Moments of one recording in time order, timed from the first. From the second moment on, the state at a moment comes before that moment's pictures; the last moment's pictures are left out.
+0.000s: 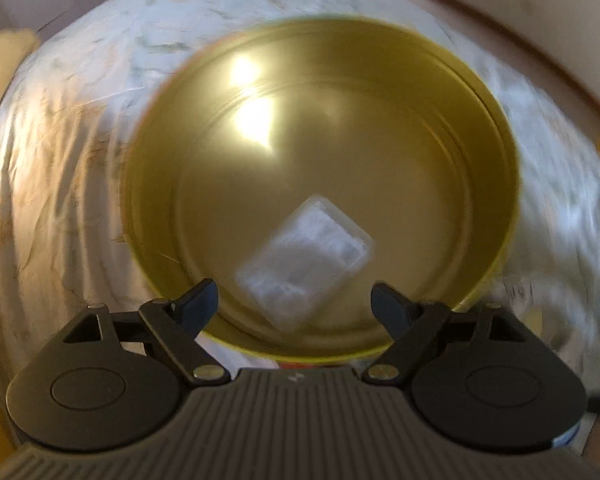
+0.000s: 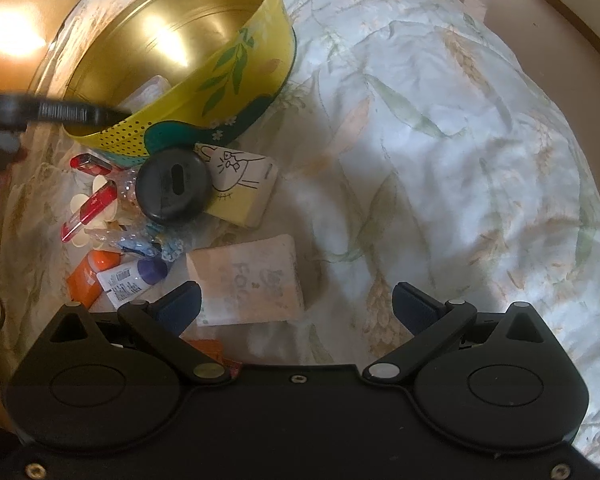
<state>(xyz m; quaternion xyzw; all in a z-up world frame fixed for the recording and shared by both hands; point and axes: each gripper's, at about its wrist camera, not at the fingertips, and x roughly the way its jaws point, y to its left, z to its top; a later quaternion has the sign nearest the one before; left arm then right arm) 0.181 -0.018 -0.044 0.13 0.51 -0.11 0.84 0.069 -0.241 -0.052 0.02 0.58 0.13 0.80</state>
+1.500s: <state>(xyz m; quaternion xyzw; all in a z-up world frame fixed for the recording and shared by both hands) 0.010 0.033 -0.033 -0.03 0.52 -0.07 0.85 0.074 -0.170 -0.094 -0.08 0.60 0.11 0.79</state>
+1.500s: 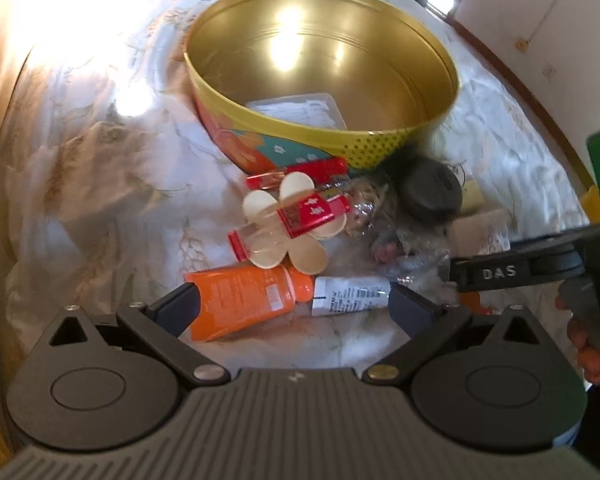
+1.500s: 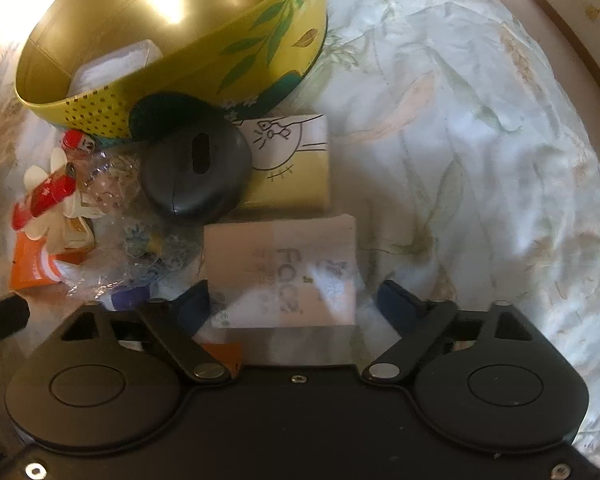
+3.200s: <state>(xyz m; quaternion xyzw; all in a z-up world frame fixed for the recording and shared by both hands) 0.024 0.049 -0.087 0.22 0.45 -0.33 0.80 0.059 -0.195 -0.022 0.01 0.51 0.16 0.85</state>
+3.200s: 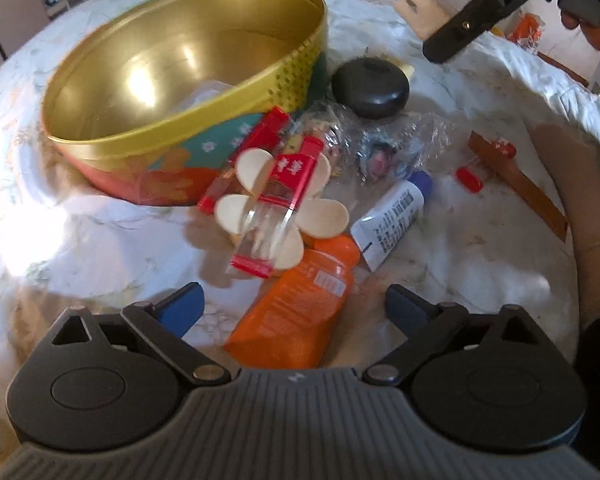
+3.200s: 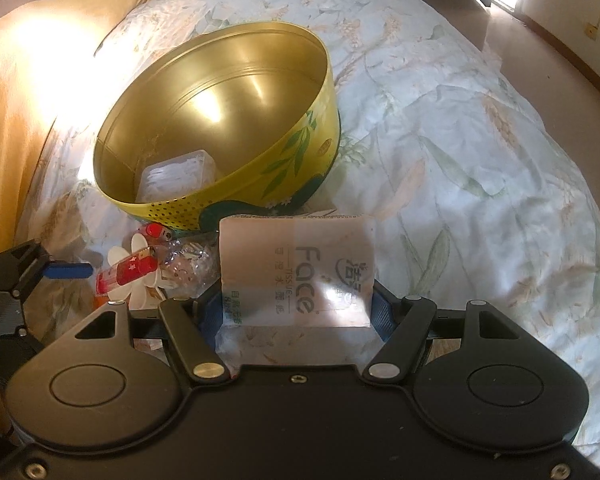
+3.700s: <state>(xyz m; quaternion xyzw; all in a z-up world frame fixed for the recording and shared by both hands) 0.037 0.056 -0.090 0.11 0.55 -0.32 0.76 0.059 -0.200 -0.021 0.01 0.50 0.14 0.85</state>
